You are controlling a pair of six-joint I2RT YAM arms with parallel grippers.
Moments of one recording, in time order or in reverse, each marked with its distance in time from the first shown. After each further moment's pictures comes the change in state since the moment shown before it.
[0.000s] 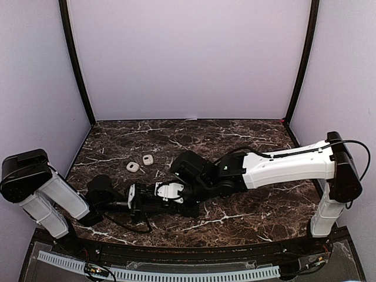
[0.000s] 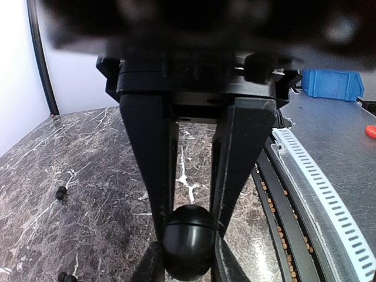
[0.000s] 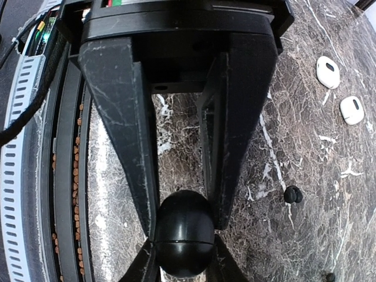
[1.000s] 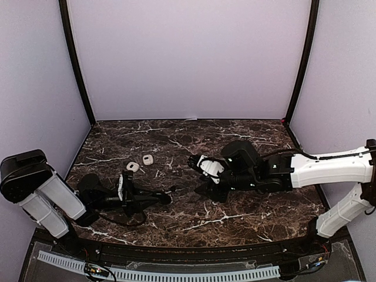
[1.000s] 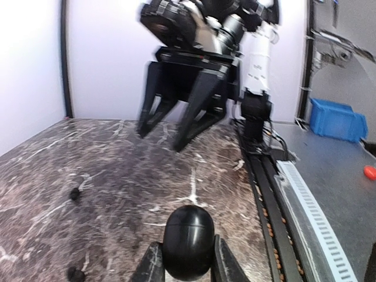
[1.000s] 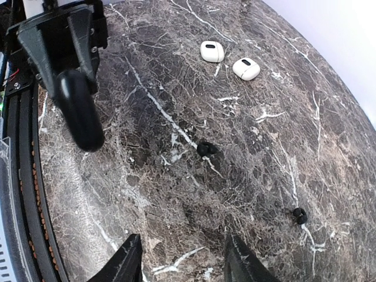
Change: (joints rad) left arm 0.085 -0.008 -0.055 0.182 0.006 -0.201; right arm -0.142 -0.387 -0.423 0.288 0.090 0.181
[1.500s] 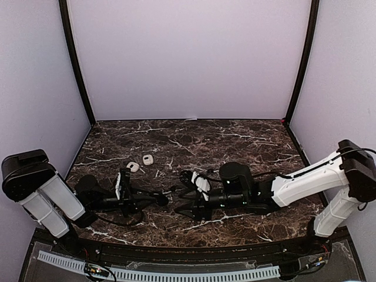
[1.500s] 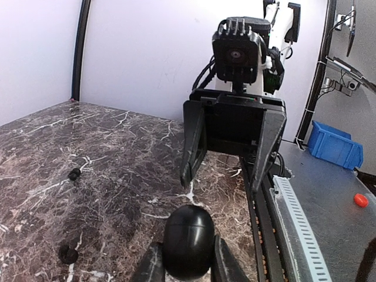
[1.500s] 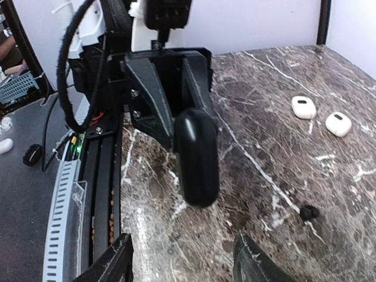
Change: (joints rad) left arm 0.040 0.021 -0.037 0.069 0.014 -0.166; right arm 0.040 0.147 -0.213 0.645 -0.294 0.172
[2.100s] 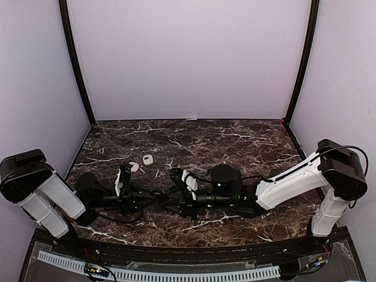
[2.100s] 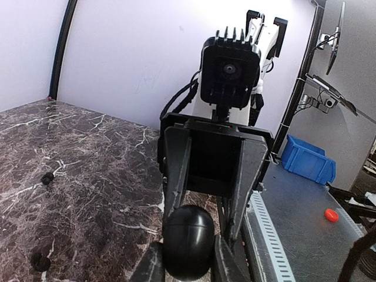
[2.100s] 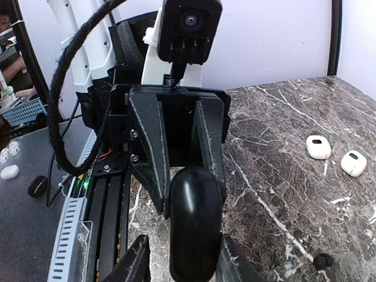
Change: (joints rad) left arm 0.001 -0.023 0.032 0.003 0.066 -0.143; right arm 0.035 0.178 0.064 0.286 -0.021 0.054
